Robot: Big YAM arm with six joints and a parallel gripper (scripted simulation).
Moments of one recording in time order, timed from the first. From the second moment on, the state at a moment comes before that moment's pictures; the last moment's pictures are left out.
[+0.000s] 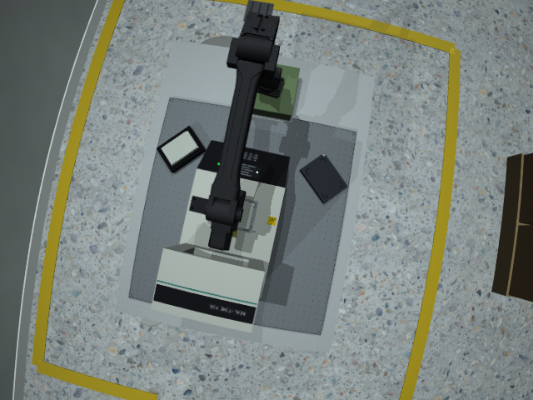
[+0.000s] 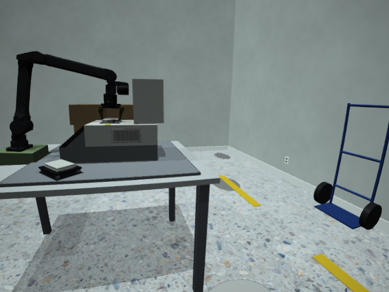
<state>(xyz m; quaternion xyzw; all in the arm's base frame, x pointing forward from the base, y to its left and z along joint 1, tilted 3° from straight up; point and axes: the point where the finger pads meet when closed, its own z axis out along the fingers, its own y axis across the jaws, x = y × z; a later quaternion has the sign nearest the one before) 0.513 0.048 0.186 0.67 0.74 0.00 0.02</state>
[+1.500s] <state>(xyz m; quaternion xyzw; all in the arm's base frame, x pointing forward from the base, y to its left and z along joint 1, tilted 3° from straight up) 0.513 0.050 0.236 0.67 0.74 0.01 0.02</state>
